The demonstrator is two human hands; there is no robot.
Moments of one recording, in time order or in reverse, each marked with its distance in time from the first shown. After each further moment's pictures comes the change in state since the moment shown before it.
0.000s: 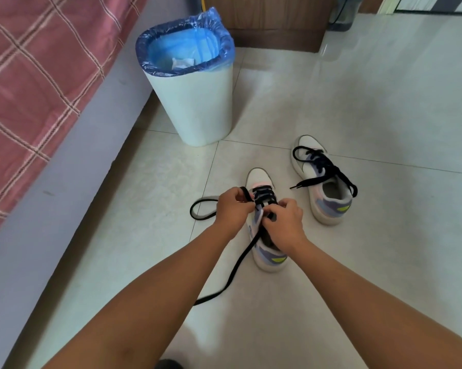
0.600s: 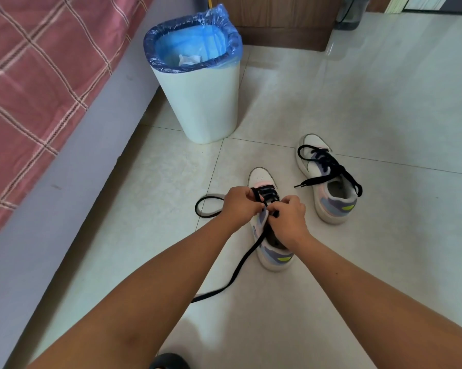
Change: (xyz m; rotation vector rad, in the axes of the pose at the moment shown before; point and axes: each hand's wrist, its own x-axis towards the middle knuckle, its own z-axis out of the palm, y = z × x) left_hand 0.001 0.007 -0.004 0.097 -0.137 0.001; right_hand 0.003 -0.004 -0.002 -0.030 -0.039 -0.005
